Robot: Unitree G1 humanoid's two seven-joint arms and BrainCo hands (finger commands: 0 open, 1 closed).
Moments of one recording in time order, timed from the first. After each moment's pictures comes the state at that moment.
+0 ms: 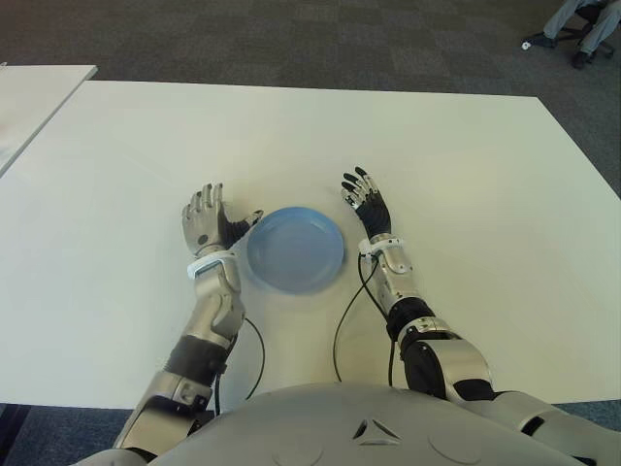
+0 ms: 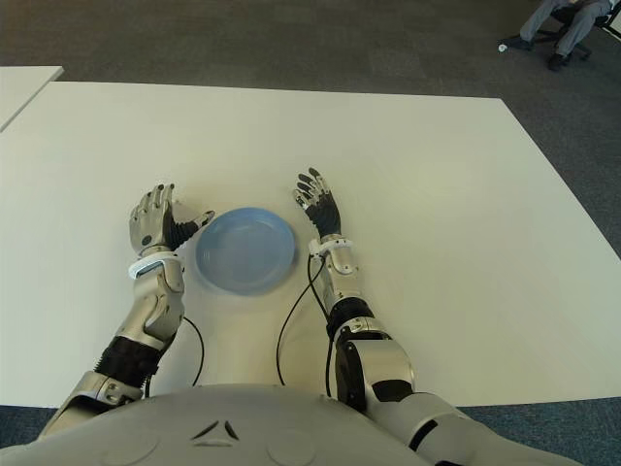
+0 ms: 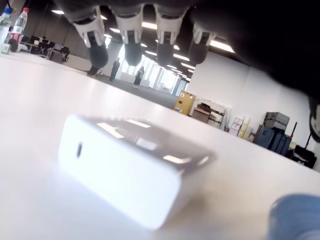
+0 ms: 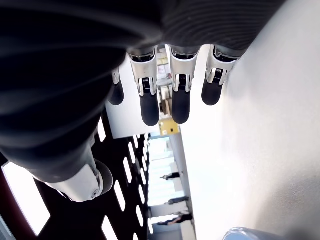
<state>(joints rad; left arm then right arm) -0.04 0.15 -0.25 0.20 0.93 0.53 0.36 -0.42 0.09 -0.11 1.01 0.08 -0.54 0.15</state>
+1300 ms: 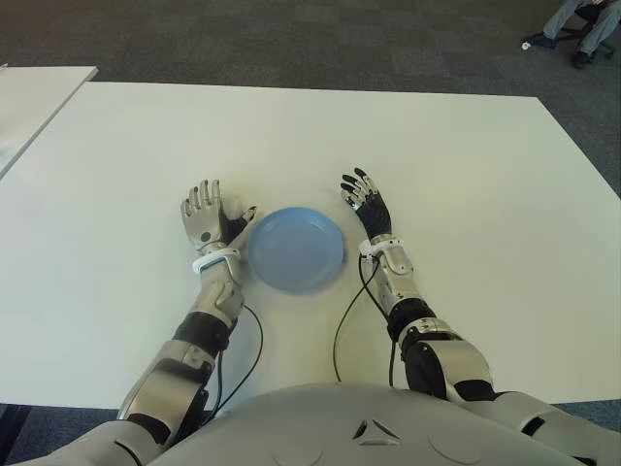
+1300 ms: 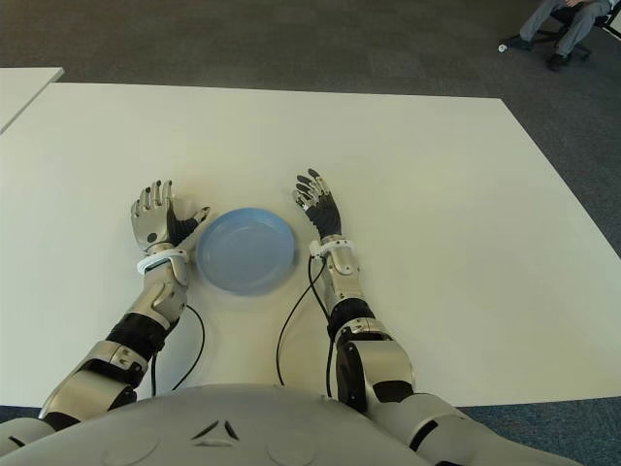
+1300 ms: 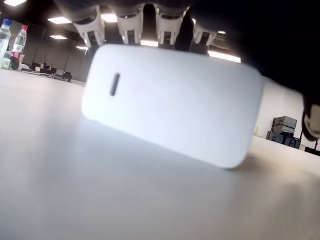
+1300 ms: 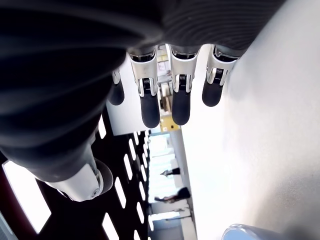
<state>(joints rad) -0.18 0.16 -0.26 0.55 0.83 0.43 0.63 -0.41 0.08 -0.12 1.01 0.08 -0.55 0.17</state>
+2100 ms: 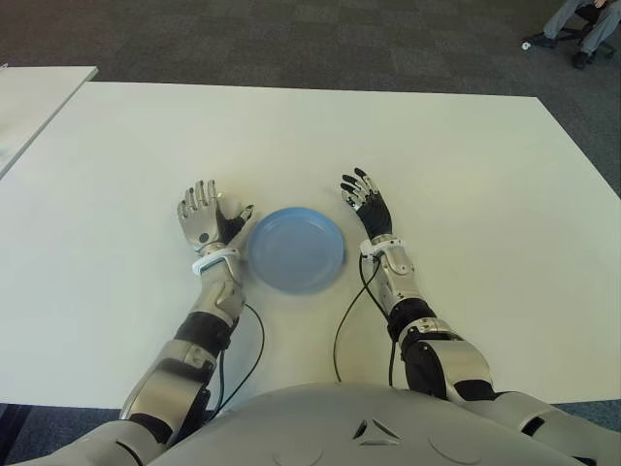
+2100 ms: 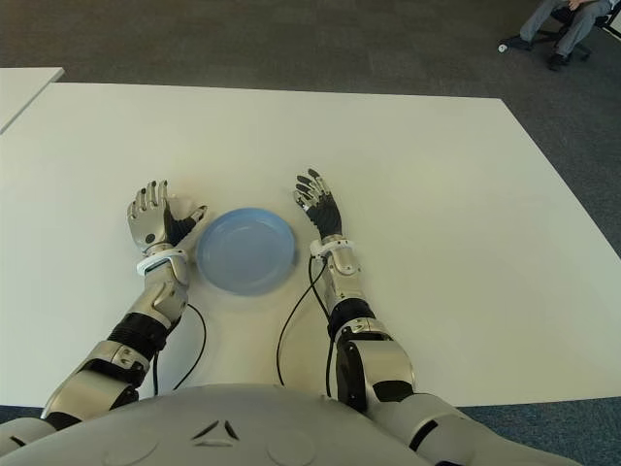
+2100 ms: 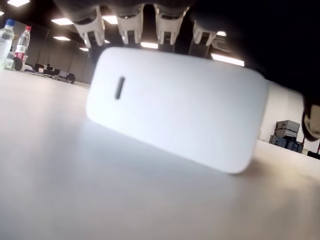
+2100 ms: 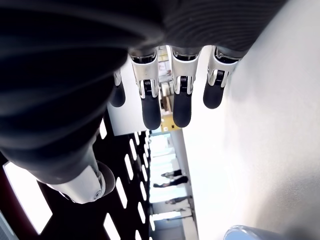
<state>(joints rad) -0.18 0.14 -0.24 0.55 0.80 0.46 0.66 -0.41 0.08 -0.13 1.01 0.08 -0.55 0.18</state>
